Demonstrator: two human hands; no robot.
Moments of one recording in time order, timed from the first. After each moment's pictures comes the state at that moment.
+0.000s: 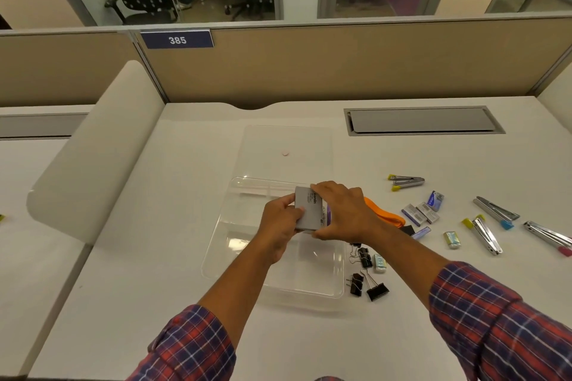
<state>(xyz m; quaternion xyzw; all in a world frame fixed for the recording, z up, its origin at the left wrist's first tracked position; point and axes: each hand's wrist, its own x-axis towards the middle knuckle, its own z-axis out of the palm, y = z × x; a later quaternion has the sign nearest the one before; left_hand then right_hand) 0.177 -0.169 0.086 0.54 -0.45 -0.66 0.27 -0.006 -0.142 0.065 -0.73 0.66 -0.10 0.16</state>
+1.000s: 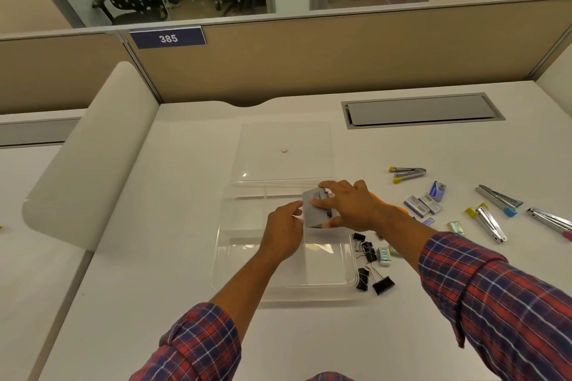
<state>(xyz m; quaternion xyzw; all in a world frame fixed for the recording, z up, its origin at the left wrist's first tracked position) 0.183 -0.167 0.062 0.56 -0.72 -0.40 0.13 -0.033 -0.163 0.038 -0.78 0.61 0.09 0.11</state>
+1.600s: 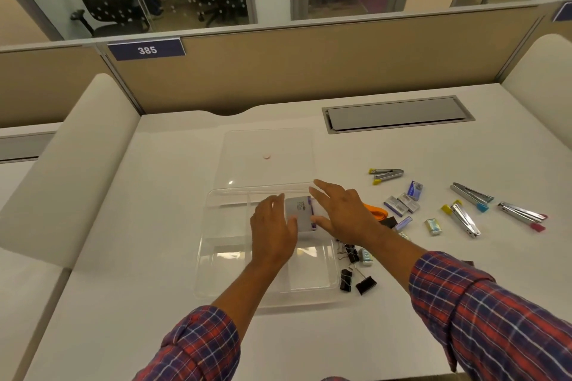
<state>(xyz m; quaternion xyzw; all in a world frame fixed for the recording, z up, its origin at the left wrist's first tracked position) 0.166 -0.158 0.048 0.57 -0.78 -0.23 0.15 -0.034 -0.127 0.037 -0.73 0.68 -0.06 0.08</state>
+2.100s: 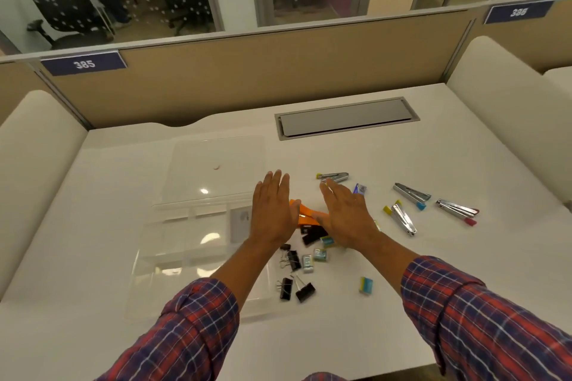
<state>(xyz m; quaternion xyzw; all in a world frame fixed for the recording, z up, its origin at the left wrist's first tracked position) 0.027 -0.158 0.051 0.45 -0.87 -0.12 0.13 -0.146 -0.067 0.047 -0.65 0.76 -0.07 0.05</state>
